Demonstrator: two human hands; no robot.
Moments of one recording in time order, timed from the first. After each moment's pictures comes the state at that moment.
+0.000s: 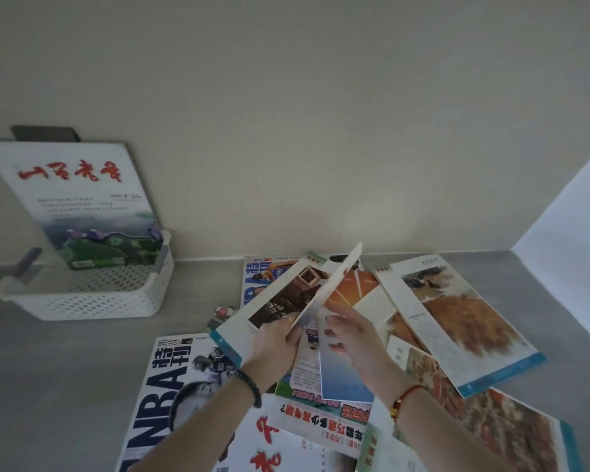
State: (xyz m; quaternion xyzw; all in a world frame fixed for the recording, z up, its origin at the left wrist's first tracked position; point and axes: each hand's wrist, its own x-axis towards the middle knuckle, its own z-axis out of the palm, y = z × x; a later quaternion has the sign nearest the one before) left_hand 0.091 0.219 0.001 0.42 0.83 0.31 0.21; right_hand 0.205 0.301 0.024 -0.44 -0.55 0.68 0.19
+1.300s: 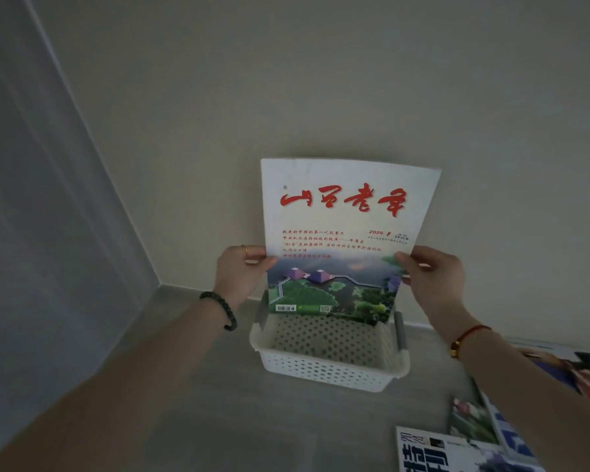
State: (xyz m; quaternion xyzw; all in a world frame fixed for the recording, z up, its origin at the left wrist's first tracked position) left_hand -0.342 0.029 0.100 0.22 0.81 0.54 0.09; right_hand -0.167 0.220 0.105 -0.38 -0.69 0.48 0.39
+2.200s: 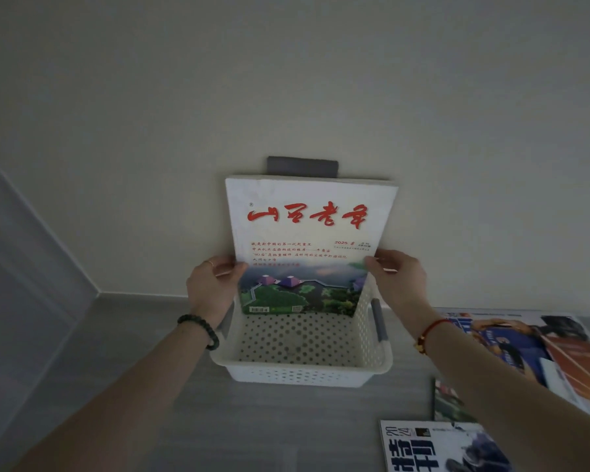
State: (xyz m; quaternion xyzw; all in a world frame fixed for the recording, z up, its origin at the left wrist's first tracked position) left_hand -0.360 0.063 0.030 0.16 0.83 0.53 0.05; right_hand -0.179 0.242 0.049 -0.46 -0.71 0.44 0.31
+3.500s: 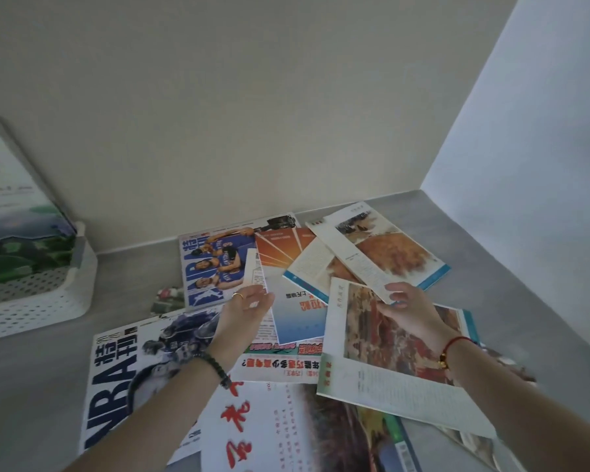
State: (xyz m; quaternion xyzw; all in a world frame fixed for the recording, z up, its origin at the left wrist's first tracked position) left_hand 0.114 0.215 -0.009 0.30 0.73 0.46 0.41; right_hand 0.364 0.337 0.002 -0.64 -0.64 0.41 0.15
